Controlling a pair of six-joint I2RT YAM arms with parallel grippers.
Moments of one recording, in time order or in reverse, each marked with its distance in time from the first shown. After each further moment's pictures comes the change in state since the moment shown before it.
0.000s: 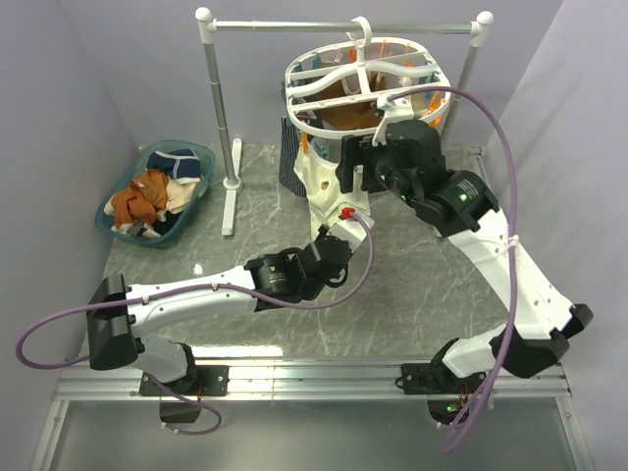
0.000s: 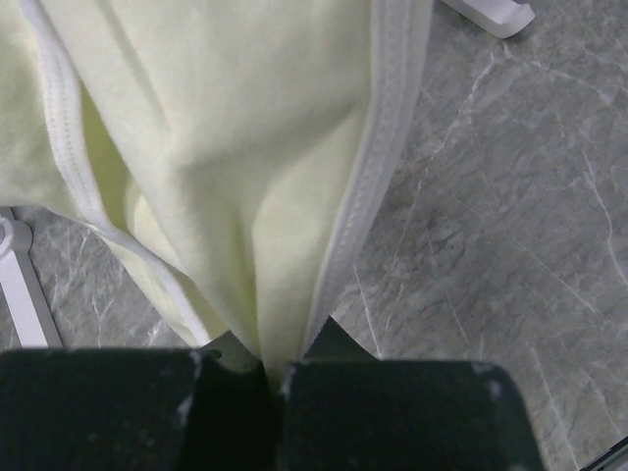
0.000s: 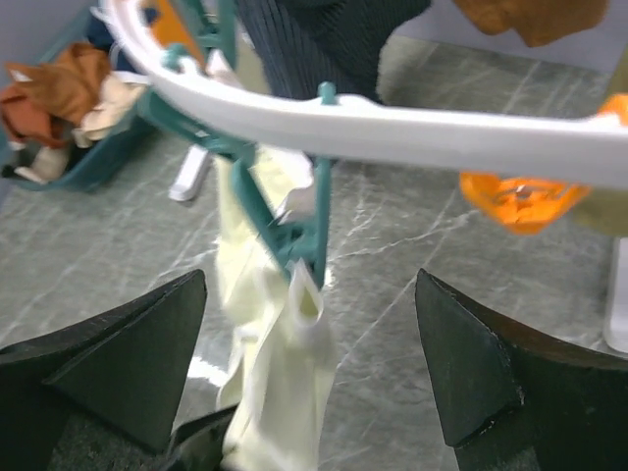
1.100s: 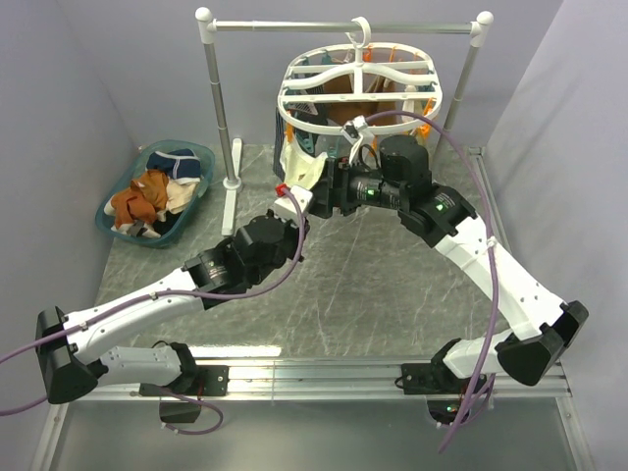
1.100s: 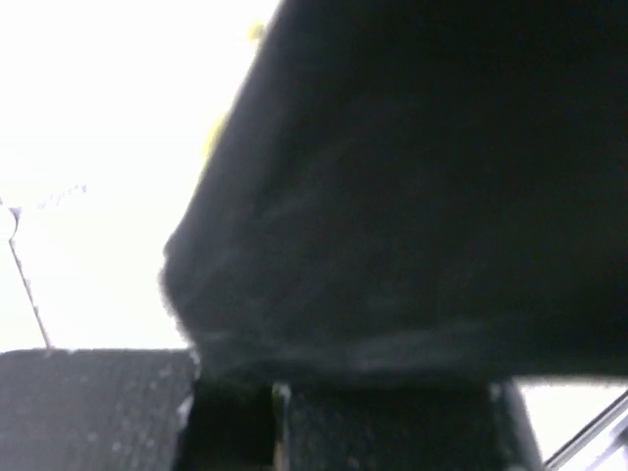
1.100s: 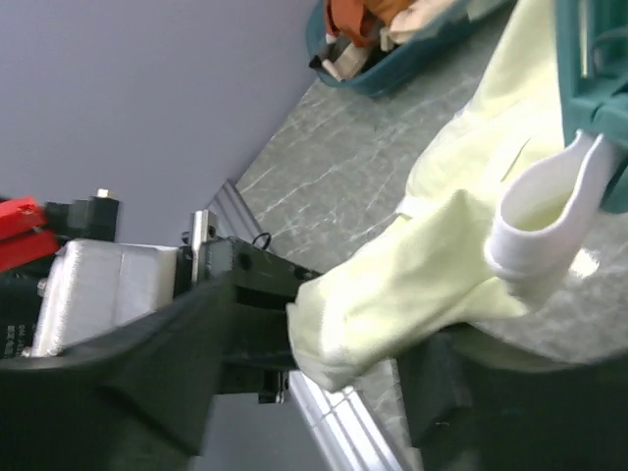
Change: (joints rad) left arm 0.207 -0.297 -0.173 0.051 0.230 -0.069; right arm -0.031 -0.032 -0.301 0.380 -0.735 0.236
